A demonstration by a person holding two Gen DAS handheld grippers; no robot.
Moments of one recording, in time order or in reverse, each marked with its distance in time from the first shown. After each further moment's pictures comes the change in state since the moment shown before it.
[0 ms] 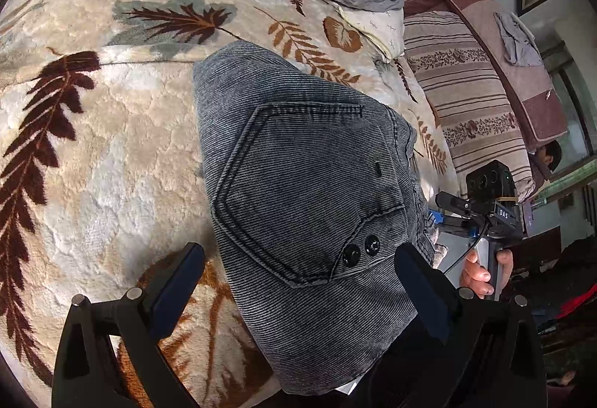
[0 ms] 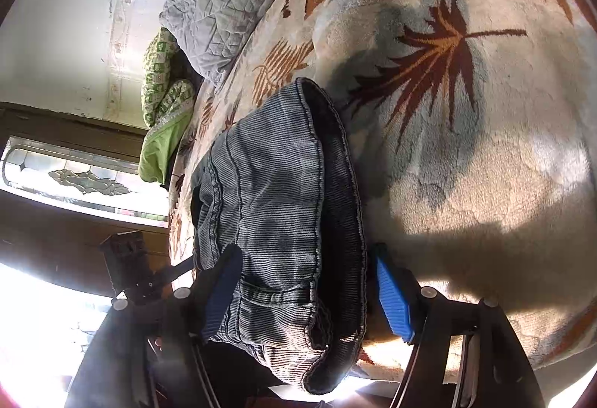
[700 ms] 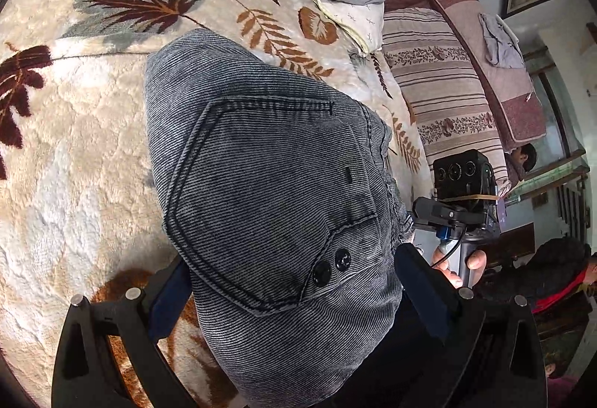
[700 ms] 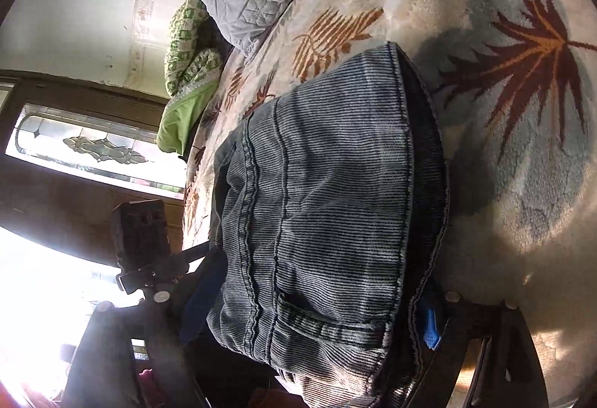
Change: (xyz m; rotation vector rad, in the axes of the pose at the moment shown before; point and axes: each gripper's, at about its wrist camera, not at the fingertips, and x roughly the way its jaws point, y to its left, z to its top) left arm 0.019 -0.009 0.011 -0.014 0.030 -0.126; right arm 0.042 0.032 0.006 -0.106 0.087 0.086
